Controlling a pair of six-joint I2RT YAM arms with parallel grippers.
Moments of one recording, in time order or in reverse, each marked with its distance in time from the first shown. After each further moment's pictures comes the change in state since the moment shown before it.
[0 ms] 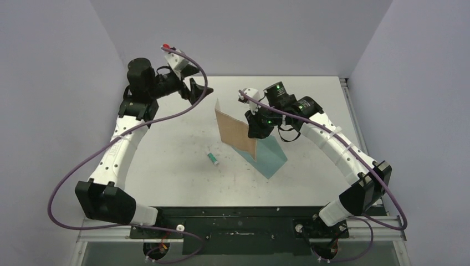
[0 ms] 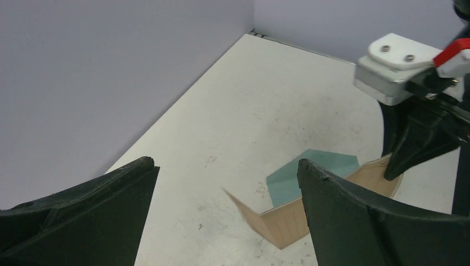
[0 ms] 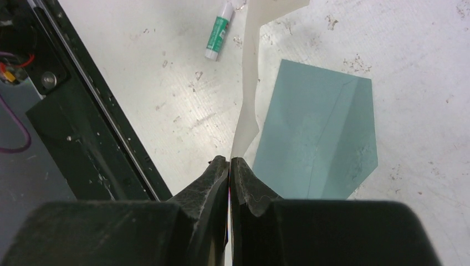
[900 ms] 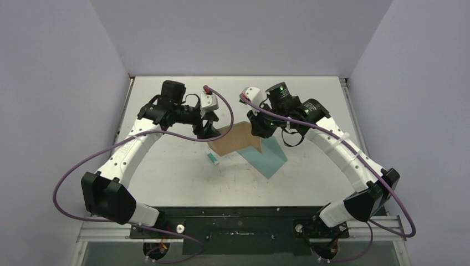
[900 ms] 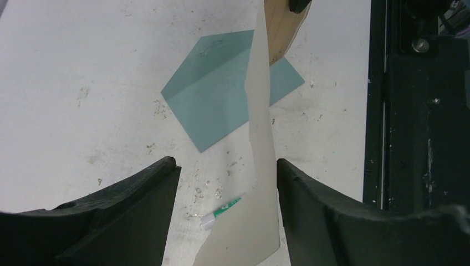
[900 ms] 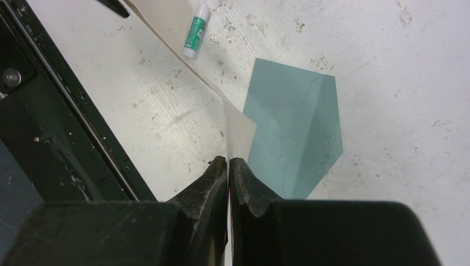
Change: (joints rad) left arm -0.198 0.003 -0.100 -0.614 0.098 0.595; right arm 0.063 -0.060 0.018 -0.034 0.149 -0.046
